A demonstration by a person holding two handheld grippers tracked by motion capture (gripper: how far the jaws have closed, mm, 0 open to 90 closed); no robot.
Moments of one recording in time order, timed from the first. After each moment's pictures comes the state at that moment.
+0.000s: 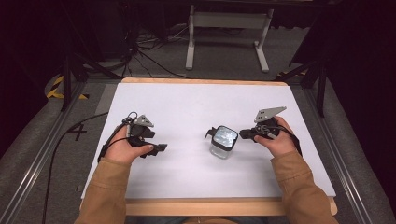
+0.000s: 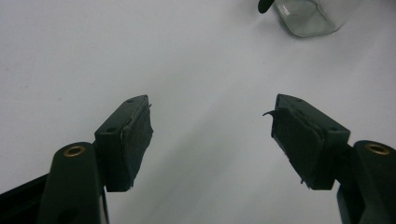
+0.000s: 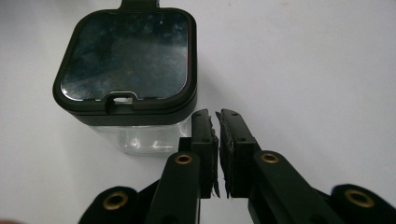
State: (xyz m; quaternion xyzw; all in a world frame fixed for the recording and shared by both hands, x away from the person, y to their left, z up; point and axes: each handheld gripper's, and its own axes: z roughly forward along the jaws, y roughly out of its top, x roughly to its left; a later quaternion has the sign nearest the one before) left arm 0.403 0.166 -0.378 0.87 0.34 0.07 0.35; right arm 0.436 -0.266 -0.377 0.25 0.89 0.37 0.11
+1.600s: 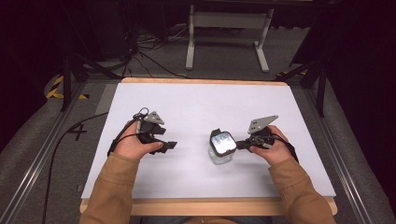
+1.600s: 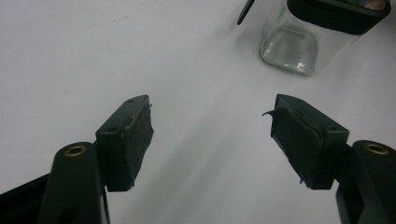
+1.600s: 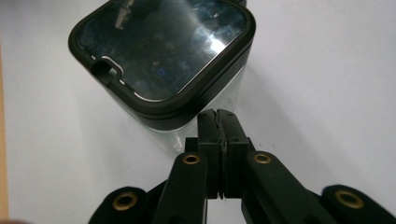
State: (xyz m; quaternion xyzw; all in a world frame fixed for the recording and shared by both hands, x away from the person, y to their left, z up) left arm 0.412 0.138 -0.369 0.88 0.30 0.07 0.37; right arm 0.414 -0.248 -0.389 0.21 0.91 0.35 0.07
